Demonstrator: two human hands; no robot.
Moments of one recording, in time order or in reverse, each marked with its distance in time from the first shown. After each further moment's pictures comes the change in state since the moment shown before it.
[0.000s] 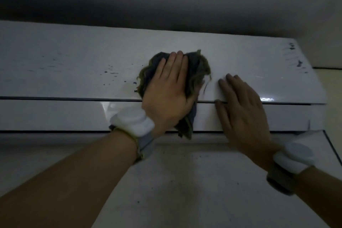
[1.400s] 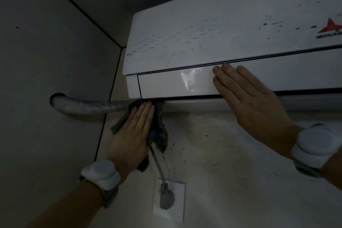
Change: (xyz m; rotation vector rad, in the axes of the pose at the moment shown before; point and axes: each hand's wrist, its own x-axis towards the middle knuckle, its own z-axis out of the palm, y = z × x) left_hand -0.299 -0.307 -0.109 0.567 -0.383 -0.062; right_hand 0.005 -0.277 0.099 0.138 0.108 -0.524
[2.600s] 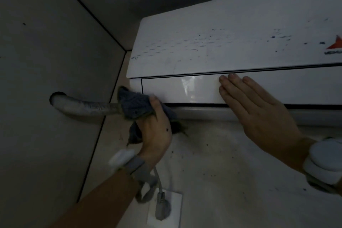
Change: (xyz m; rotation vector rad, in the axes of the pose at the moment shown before) left_hand 0.064 0.060 -0.028 -1.187 0.255 -0.827; right_hand 0.000 0.006 -0.005 -0.009 -0.066 -0.043
